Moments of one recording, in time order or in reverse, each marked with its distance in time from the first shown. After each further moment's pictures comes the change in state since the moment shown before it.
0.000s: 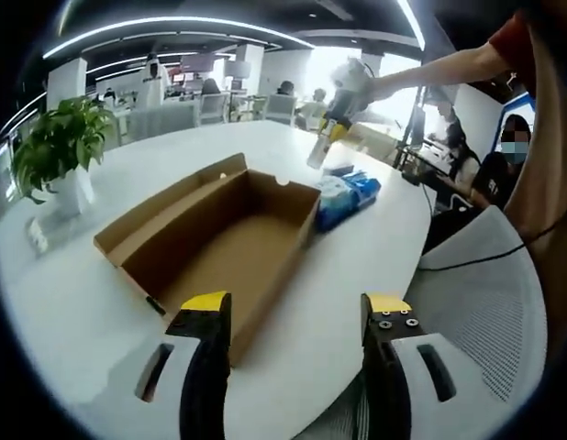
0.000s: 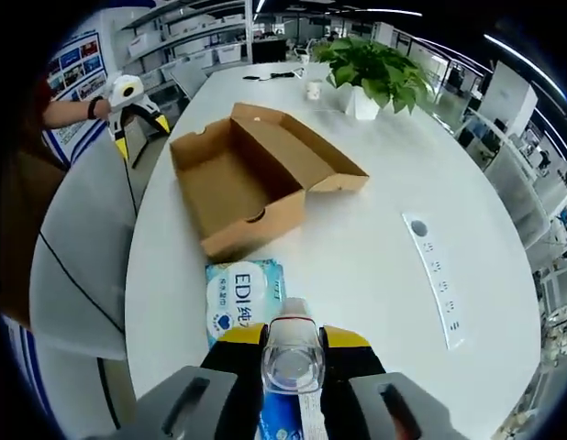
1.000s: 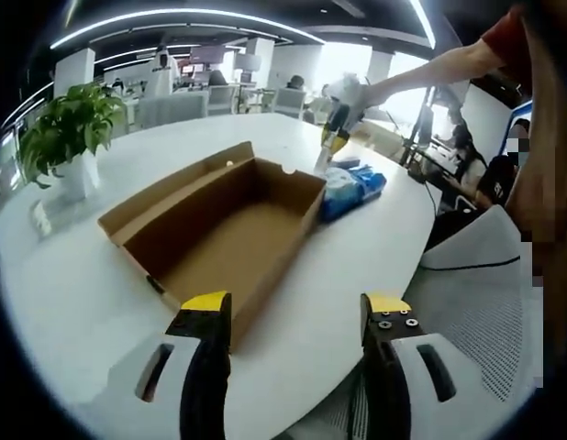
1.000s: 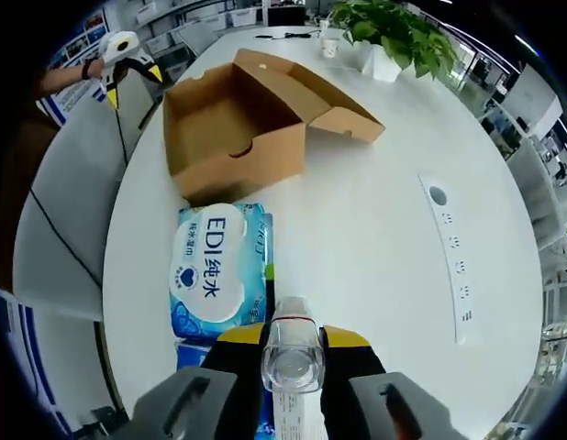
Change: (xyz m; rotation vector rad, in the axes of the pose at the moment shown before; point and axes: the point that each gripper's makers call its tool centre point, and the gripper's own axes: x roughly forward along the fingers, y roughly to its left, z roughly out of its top) left arm -0.001 0.000 -0.012 -0.035 0.026 0.021; right arm 0.043 -0.019 -0.047 -0.073 0.160 0.032
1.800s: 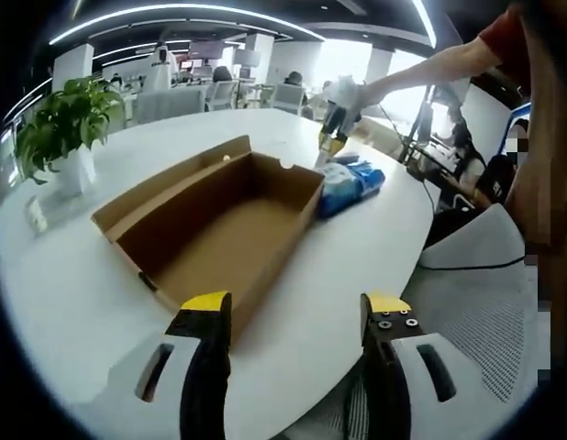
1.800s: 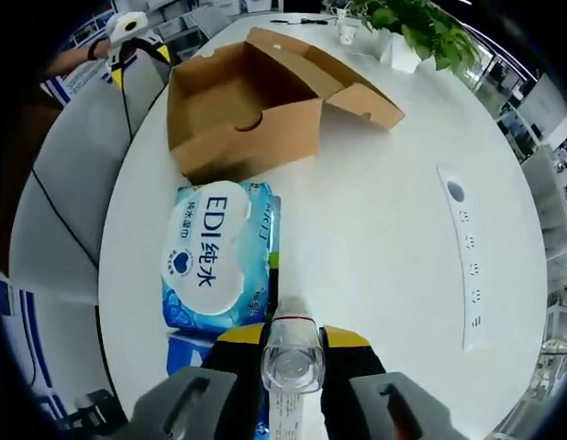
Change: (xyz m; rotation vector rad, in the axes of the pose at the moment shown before) left arm 0.006 -0.002 -0.003 -0.009 0.018 -0.014; right arm 0.013 0.008 -0.006 -0.054 0.058 0.034
